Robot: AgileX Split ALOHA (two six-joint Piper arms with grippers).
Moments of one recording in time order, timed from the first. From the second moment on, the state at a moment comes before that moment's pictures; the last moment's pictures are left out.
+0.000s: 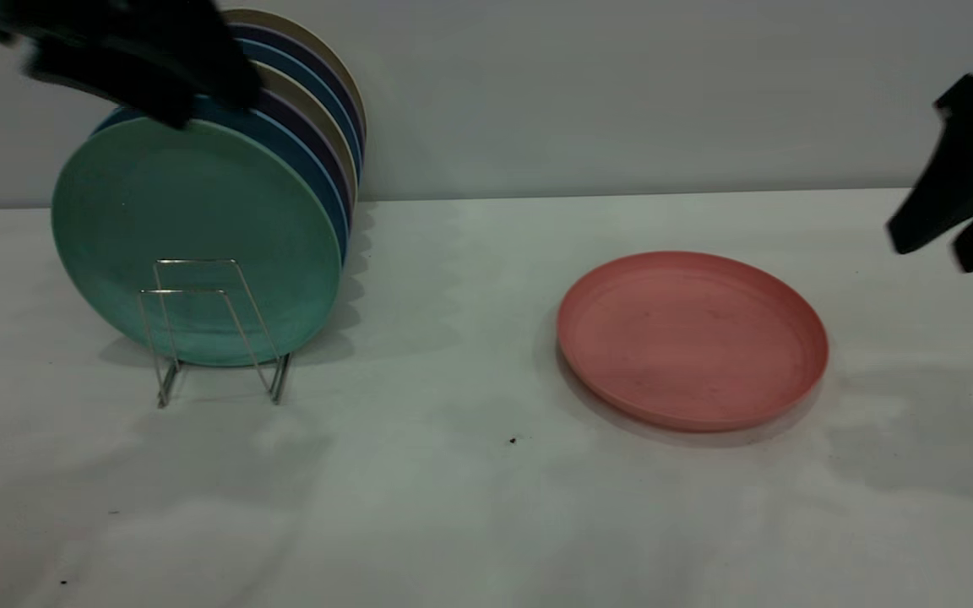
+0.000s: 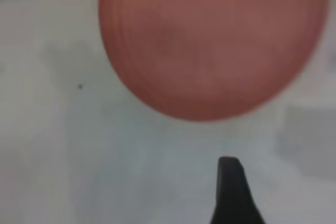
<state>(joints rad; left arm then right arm) -0.15 1.71 -1.19 -0.71 0.69 0.65 -0.09 1.84 -1.03 0.83 0.64 -0.77</state>
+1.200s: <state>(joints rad) -0.15 1.88 -1.21 -1.00 0.64 0.84 -0.18 2.51 -1.45 1.21 0.86 -0.97</state>
